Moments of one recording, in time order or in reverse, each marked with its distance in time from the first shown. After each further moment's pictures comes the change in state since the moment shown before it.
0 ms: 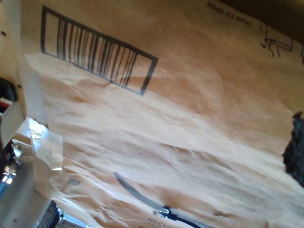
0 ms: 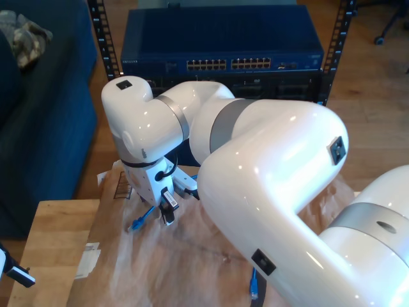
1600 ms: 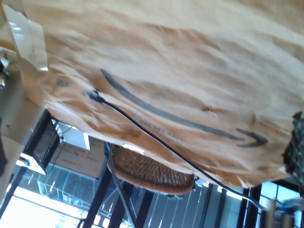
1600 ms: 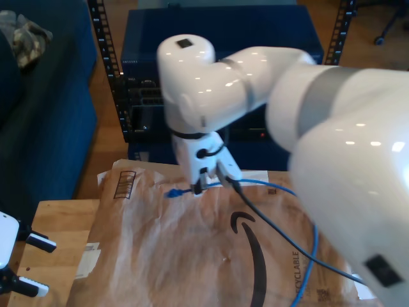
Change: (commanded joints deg) left arm 0.2 2.9 -4.9 -13.7 8.2 -1.6; right arm -9.5 -24.3 20.0 3.0 0.1 14.7
